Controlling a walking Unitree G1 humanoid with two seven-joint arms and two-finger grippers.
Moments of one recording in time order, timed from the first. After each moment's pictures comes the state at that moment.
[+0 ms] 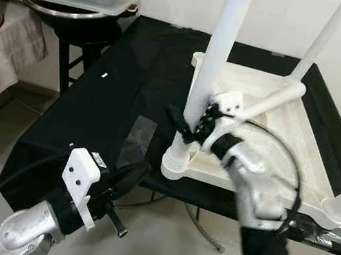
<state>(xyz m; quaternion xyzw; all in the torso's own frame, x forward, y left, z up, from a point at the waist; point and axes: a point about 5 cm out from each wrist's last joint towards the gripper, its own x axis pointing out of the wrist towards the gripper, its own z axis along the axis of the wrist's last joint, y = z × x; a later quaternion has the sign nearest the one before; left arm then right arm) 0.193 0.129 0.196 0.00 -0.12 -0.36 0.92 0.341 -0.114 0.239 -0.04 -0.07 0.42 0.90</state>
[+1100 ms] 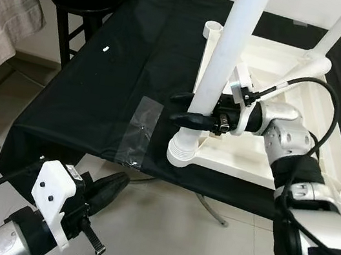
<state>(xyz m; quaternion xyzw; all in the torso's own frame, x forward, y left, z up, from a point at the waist) 0.164 0.147 0.203 0.01 -0.09 -0.32 0.94 0.365 -0.130 0.275 -0.10 -0.06 0.70 0.70</state>
